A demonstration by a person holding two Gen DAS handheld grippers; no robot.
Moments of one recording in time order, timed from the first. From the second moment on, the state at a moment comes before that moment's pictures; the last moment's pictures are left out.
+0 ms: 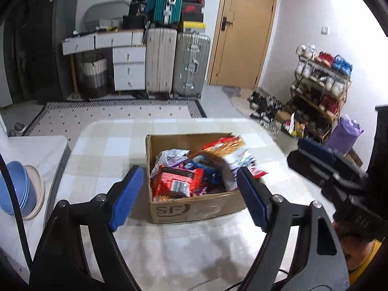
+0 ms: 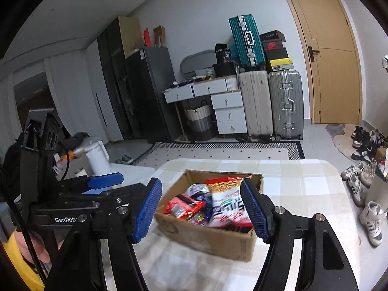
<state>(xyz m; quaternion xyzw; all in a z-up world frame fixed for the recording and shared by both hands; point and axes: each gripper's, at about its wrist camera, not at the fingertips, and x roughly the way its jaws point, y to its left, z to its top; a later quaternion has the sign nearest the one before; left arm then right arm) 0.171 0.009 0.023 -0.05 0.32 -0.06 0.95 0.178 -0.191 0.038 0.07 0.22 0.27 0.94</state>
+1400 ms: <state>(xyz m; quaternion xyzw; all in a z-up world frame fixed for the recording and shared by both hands) -0.056 0.027 0.056 -0.02 0.21 0.04 0.98 -0.017 -0.242 0.034 0.07 0.13 0.24 0.96</state>
